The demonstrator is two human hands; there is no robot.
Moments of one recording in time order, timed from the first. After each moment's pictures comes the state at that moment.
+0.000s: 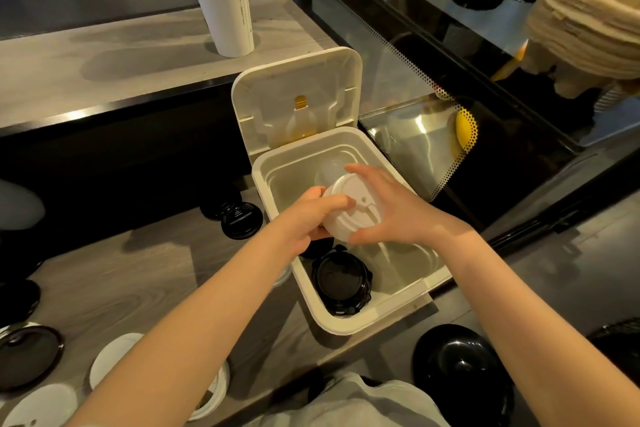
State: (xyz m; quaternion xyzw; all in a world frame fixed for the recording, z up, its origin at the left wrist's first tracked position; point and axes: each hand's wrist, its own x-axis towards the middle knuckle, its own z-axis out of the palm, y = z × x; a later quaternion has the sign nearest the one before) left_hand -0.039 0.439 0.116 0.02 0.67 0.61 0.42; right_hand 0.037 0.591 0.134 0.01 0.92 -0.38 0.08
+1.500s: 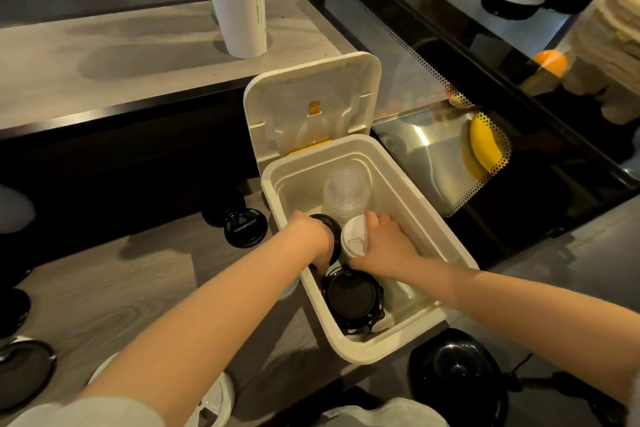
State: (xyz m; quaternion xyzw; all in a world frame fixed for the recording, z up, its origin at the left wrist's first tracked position) left_hand -0.070 0.453 0.099 0.42 0.79 -0.32 0.31; right_hand 0.005 0.565 0.045 0.18 0.96 -0.16 0.15
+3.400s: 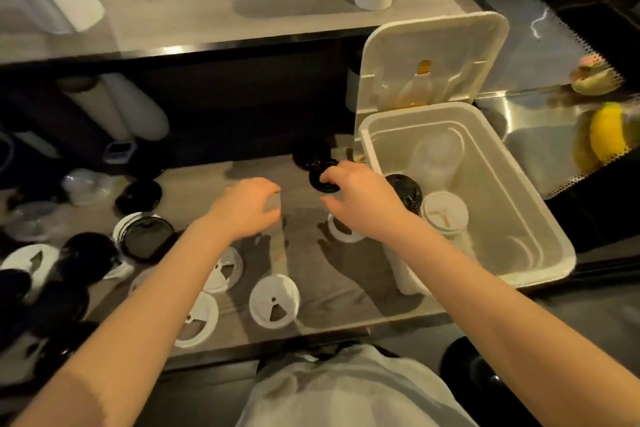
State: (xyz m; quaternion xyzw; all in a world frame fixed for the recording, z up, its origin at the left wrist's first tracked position) left_hand -0.041 0.208 0.100 0.19 0.97 0.06 0.17; right_hand 0.000 0.410 0.126 -0.13 0.97 -0.20 0.03
